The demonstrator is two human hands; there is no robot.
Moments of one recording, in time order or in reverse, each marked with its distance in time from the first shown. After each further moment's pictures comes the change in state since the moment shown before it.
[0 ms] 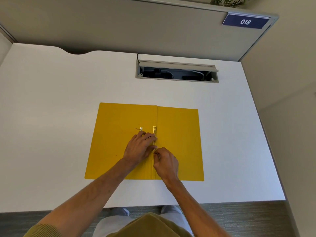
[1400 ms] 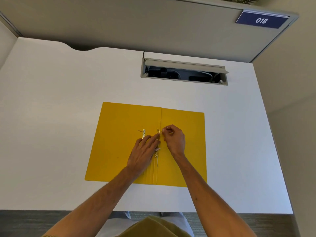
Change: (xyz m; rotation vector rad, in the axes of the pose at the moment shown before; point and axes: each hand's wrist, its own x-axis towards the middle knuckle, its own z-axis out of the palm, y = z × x) left_hand -0.004 0.009 0.029 0.153 0.117 -0.030; right_hand 0.111 0.001 -0.020 0.433 0.010 0.244
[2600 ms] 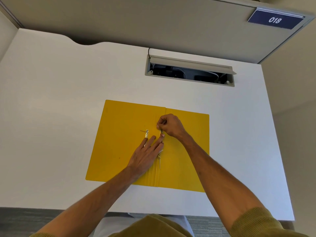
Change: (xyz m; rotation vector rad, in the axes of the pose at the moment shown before) left_hand 0.003 -0.005 0.003 0.073 -0.054 0.124; right_hand 0.071 -0.047 0.005 -0.354 -0.471 -0.210
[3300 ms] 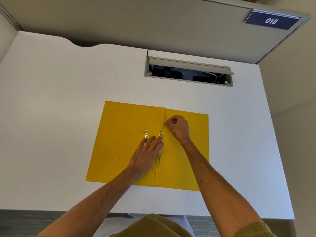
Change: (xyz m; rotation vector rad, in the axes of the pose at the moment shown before) left_hand -0.002 0.001 0.003 -0.058 -0.017 -0.045; right_hand -0.017 0.016 0.001 0.259 0.356 0.220
